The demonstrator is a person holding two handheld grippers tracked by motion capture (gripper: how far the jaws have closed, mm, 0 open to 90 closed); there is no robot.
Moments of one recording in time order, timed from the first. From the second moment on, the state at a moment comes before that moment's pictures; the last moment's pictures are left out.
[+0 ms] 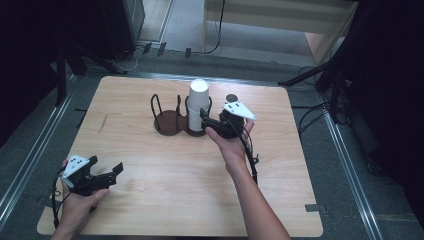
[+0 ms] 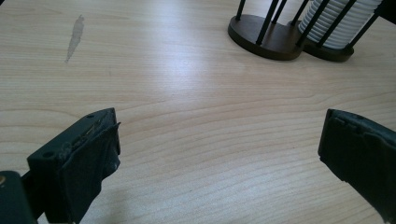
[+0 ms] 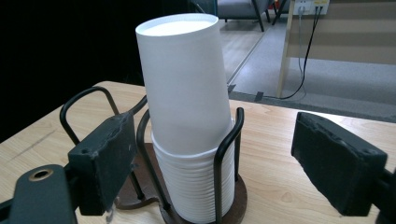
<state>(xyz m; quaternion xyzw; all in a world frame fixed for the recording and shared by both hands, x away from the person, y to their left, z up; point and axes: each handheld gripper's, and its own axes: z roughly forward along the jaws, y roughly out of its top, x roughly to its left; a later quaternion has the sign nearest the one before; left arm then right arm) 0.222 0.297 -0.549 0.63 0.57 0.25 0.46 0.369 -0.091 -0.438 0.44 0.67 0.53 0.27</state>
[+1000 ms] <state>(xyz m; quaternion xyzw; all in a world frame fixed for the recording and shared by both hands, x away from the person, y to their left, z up) 0.222 0.297 -0.549 0.63 0.56 0.24 0.48 0.416 -0.056 -0.445 0.45 0.69 0.52 0.24</state>
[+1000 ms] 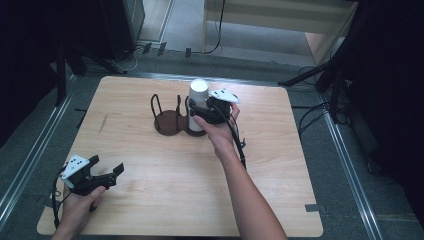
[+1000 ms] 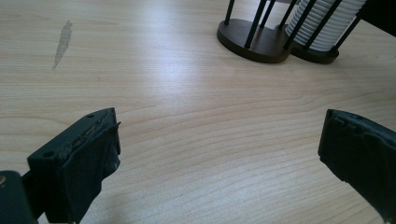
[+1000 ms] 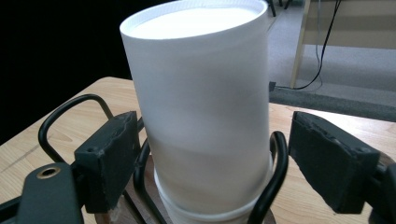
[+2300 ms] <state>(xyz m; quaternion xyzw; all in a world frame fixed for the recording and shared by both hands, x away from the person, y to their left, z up) 0.222 0.296 -0.549 0.64 0.55 0.24 0.48 0.426 -0.044 -0.434 0.44 0.68 0.52 0.27</state>
